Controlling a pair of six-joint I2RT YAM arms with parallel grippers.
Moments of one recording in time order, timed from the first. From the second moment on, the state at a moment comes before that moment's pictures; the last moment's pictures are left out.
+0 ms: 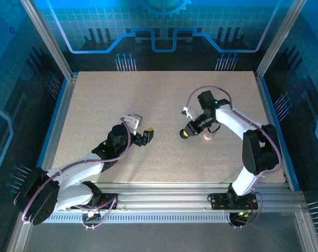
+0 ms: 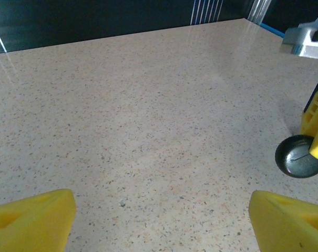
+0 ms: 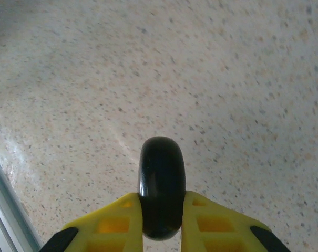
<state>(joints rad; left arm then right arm) -0.59 1.14 0.46 0.33 -0.10 -0.15 0.30 1.71 1.22 -0.86 -0.50 -0.34</state>
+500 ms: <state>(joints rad) -0.49 1.15 0.50 0.23 -0.16 -0.20 0.24 1.87 1.25 -0.92 -0.50 -0.28</state>
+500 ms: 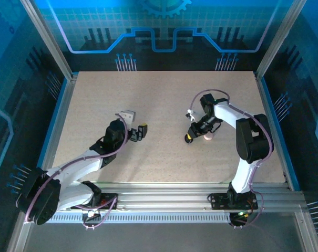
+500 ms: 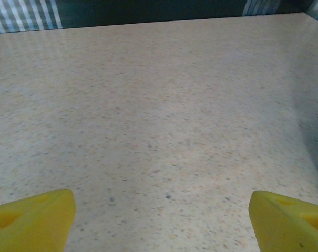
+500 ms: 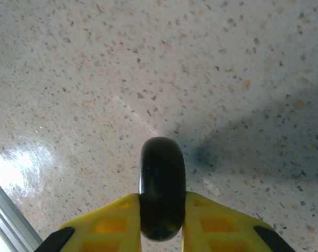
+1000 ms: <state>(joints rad) -0.31 1.16 0.52 0.18 -0.31 -0.22 0.20 1.89 1.25 -0.92 -0.42 -0.24</state>
